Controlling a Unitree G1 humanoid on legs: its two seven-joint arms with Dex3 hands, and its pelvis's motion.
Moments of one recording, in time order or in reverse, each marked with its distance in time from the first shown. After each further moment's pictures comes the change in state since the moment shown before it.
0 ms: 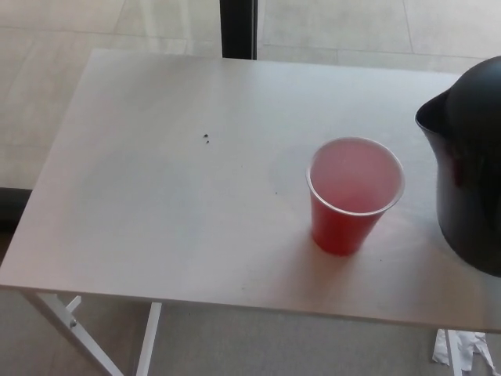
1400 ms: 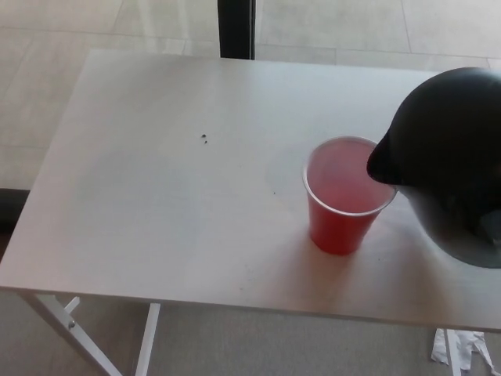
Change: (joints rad) left_arm 0.014 0.018 -0.071 -0.010 0.011 0.000 0.000; right_arm -0.112 -0.059 0.213 -0.026 -0.147 -0.083 0.066
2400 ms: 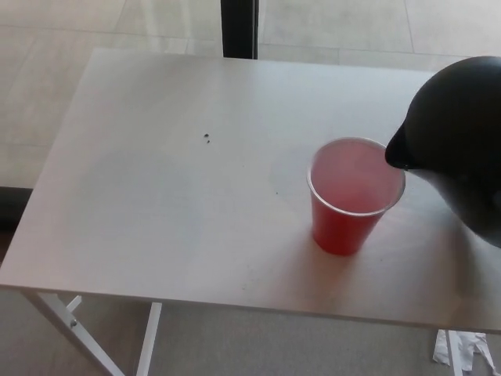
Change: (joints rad) left_arm 0.021 0.010 -0.010 -0.008 0.000 0.000 0.000; right_arm -0.146 -0.078 0.044 0.103 -0.113 0.252 0.016
